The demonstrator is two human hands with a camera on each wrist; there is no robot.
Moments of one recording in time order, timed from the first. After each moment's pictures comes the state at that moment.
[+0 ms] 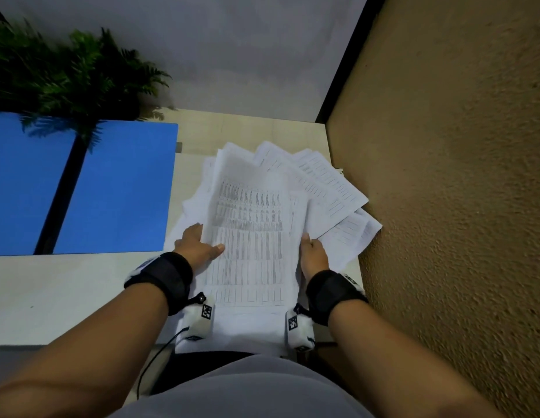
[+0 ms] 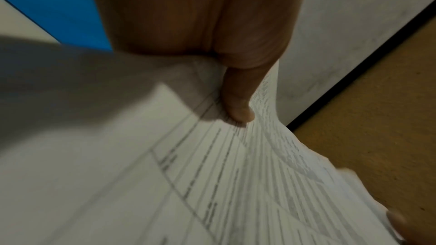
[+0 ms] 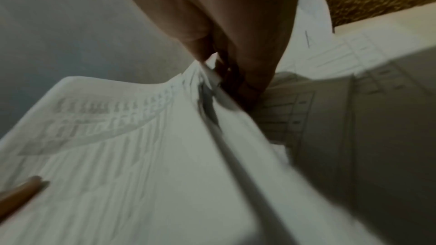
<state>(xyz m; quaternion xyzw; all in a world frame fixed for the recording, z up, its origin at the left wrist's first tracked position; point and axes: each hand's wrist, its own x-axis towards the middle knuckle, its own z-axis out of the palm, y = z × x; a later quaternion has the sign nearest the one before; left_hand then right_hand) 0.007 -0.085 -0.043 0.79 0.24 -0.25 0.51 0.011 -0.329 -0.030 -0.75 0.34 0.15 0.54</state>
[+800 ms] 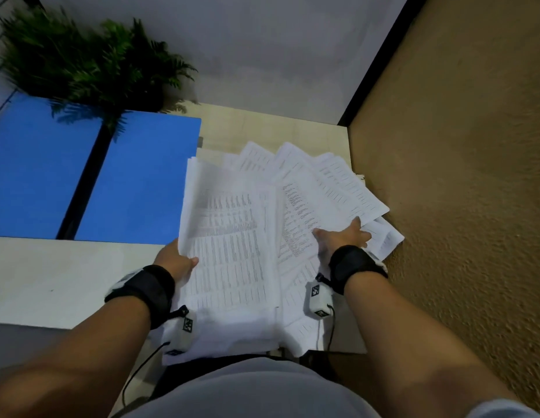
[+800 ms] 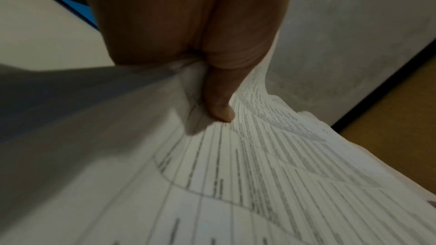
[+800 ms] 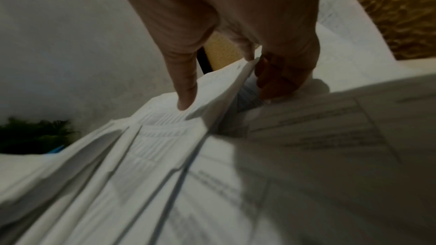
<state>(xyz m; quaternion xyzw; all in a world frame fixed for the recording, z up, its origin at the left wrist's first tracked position) -0.023 -0.030 -0.063 0.81 0.32 -0.22 0.44 0.068 -0.342 -0.025 -0.81 0.40 0.10 0.41</state>
